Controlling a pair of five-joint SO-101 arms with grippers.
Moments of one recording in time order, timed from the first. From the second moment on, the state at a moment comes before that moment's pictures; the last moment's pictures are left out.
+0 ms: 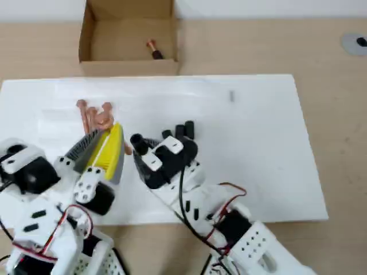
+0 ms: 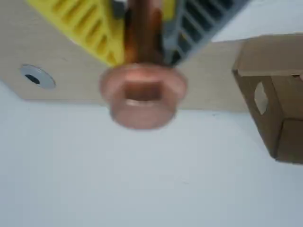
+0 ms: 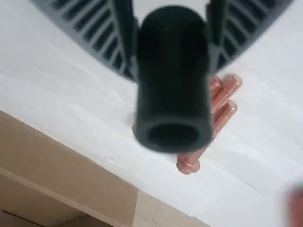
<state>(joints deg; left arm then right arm) 20.7 -104.2 59.2 47.0 8.4 -48.8 -80.5 86.4 16.1 -5.8</state>
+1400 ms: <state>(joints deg) 18.1 -103.9 76.6 27.3 6.2 -49.0 -80.4 84.9 16.1 -5.8</state>
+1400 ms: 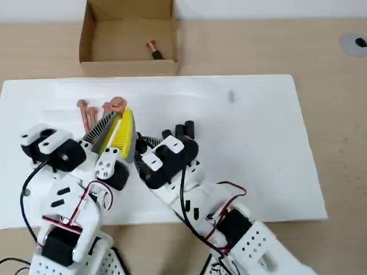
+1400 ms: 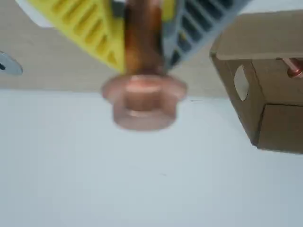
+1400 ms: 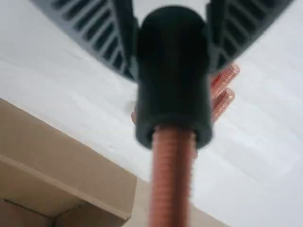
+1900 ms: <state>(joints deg) 18.0 -103.9 76.9 23.7 6.2 -48.9 -80.4 84.9 16.1 -5.8</state>
